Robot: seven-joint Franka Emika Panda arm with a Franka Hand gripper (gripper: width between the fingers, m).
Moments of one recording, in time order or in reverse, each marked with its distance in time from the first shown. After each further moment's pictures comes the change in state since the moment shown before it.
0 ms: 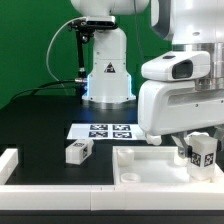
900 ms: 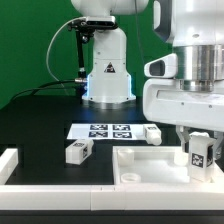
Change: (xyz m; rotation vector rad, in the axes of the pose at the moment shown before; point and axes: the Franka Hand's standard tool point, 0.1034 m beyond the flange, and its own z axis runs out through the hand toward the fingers) arm -0.003 -0.005 0.004 0.010 0.015 1.289
